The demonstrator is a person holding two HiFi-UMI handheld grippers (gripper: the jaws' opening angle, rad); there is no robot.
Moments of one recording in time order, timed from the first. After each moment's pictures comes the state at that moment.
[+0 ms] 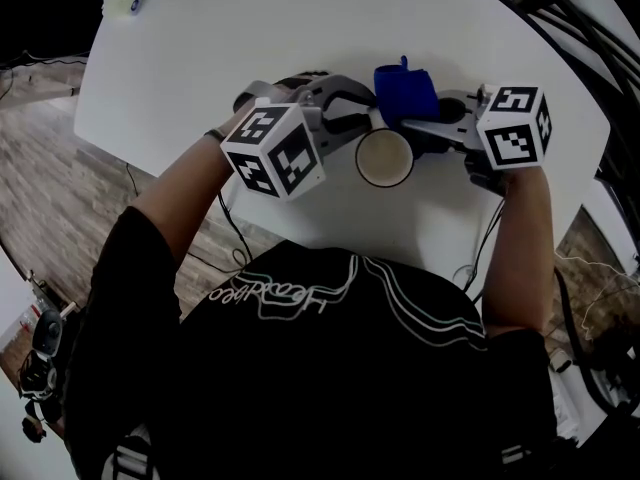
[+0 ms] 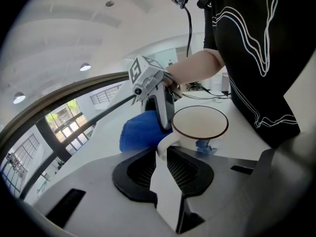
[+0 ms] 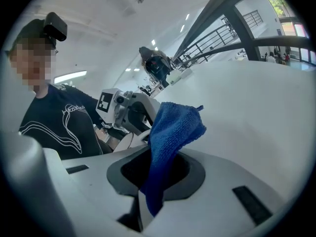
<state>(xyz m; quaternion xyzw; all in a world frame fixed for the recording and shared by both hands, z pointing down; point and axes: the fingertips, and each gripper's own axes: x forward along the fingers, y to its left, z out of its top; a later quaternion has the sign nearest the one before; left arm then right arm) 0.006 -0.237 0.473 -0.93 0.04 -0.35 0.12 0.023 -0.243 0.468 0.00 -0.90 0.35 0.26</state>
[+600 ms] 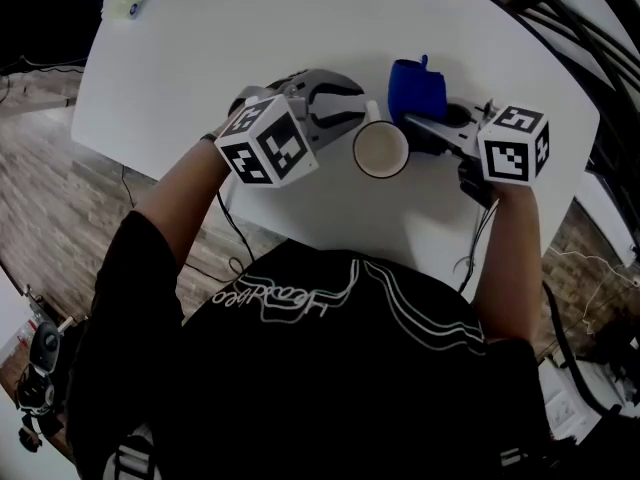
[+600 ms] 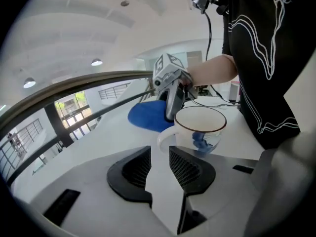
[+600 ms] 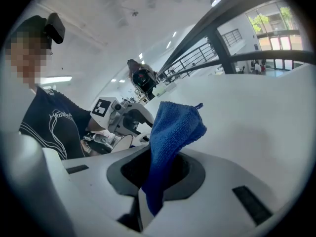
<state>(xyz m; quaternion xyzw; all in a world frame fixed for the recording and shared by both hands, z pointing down) -0.023 -0.248 0.479 -0.94 0.07 -0.33 0.07 0.025 -0.254 0.467 0.13 -0.90 0.35 0.23</state>
